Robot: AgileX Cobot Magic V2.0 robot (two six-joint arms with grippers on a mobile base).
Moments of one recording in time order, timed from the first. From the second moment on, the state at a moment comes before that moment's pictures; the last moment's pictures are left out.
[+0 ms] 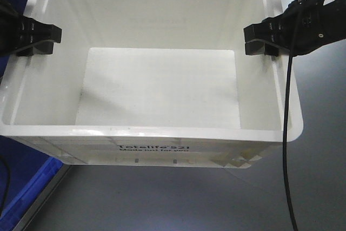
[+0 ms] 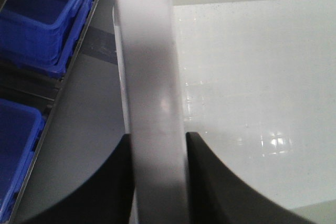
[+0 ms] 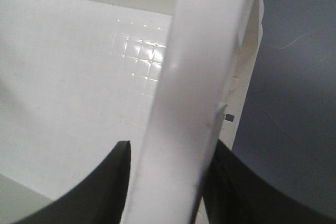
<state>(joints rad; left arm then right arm) -0.20 1.34 -1.25 -0.16 0.93 -0.02 0.20 1.41 -1.27 0.33 0.88 -0.15</state>
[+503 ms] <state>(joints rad) -0.20 1.34 -1.25 -0.16 0.93 -0.02 0.20 1.41 -1.27 0.33 0.87 -0.15</state>
